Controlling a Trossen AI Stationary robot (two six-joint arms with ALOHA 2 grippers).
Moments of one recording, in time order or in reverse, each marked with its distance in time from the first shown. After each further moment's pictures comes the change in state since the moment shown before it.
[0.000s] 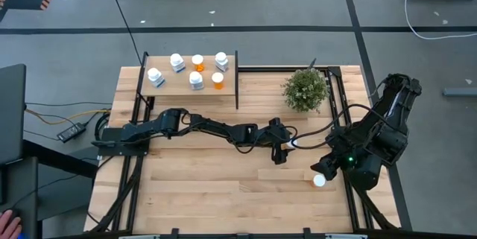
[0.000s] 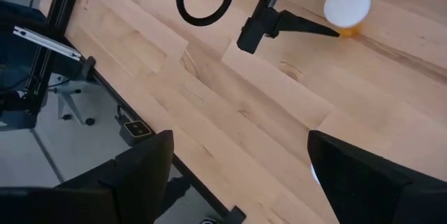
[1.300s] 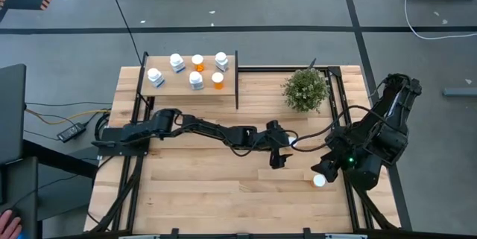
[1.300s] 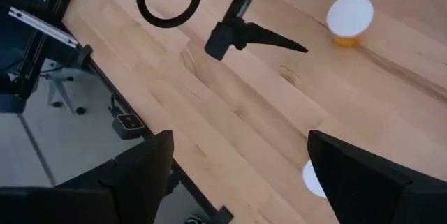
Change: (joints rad) left arm -0.047 -0.092 0.000 -0.164 -0.039 -0.027; right arm 0.001 0.000 0.000 0.000 0.000 -0.083
